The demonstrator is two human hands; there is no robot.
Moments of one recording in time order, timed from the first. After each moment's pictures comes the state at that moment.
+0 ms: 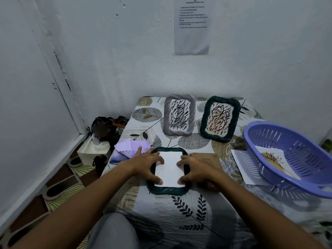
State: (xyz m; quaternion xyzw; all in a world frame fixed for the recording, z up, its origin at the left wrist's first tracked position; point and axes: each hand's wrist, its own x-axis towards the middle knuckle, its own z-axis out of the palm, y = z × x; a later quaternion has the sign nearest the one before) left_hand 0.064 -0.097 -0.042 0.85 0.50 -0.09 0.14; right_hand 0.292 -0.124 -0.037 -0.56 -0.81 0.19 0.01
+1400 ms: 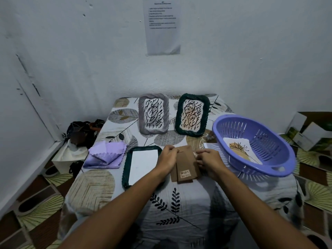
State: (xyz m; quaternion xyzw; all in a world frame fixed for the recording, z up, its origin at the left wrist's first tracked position) left_hand 0.232 -0.129 -0.044 0.52 0.56 0.36 0.53; right_hand 0.381 -0.151 -0.037 -0.67 -0.33 0.49 0.45
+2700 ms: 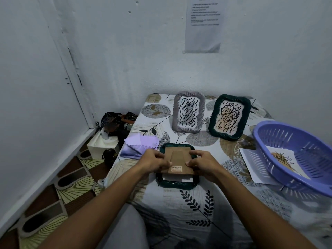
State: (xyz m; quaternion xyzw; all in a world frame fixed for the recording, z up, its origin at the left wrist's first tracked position) left_hand 0.080 -0.135 -0.039 0.51 0.63 0.31 0.50; right_hand 0.270 -0.132 -0.037 -0.59 -0.44 0.59 0.33
